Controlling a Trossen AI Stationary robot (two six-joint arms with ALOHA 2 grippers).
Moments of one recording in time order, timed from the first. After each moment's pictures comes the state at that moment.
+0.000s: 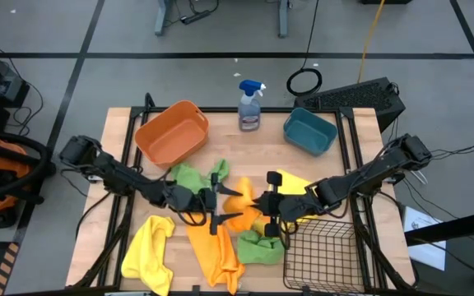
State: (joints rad) left arm -0.37 1.55 0.77 0.69 -0.37 0.09; right arm 0.43 1.50 1.12 -0.20 0.49 0.16
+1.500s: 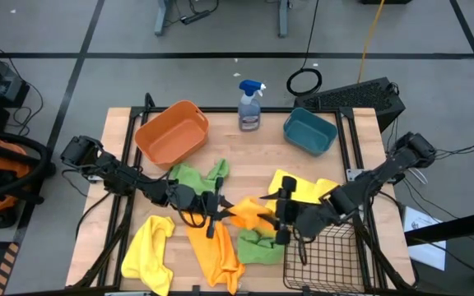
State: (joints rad) left arm -0.35 1.56 0.77 0.69 -0.17 0.10; right arm 0.57 1.43 1.12 -0.31 0.69 0.27
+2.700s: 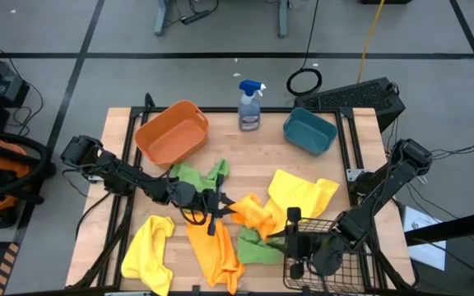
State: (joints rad) left arm -0.32 1.56 0.77 0.70 -0.16 0.12; right arm 0.79 1.53 1.12 -0.16 0.76 0.22
